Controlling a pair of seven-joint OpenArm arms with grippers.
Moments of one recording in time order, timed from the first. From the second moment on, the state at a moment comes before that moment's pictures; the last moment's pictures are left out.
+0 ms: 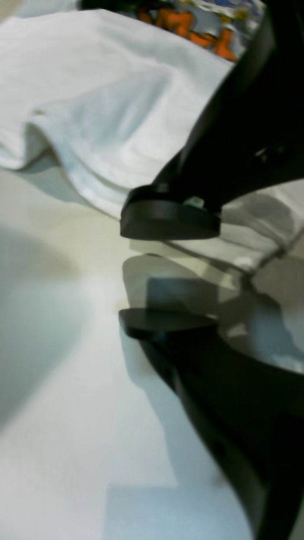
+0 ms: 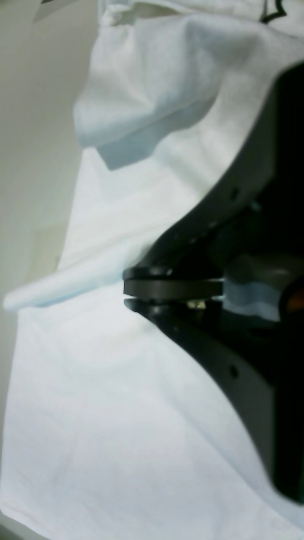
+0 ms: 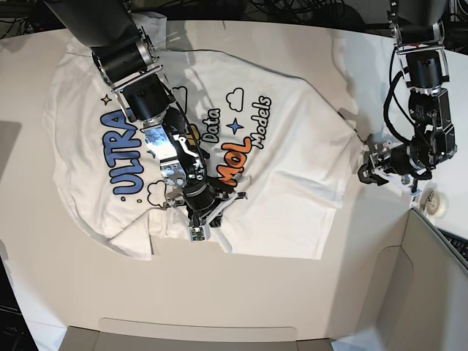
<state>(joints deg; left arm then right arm) -14.8 -27.0 -10.4 60.0 -47.1 -15.9 57.2 29.0 -1.7 -25.2 42.6 20.9 -3.7 -11.0</state>
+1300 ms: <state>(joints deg) -2.2 -36.2 2.8 81.0 -55.9 -16.3 59.0 28.2 -0.9 -25.3 42.6 21.1 -2.8 -9.4</state>
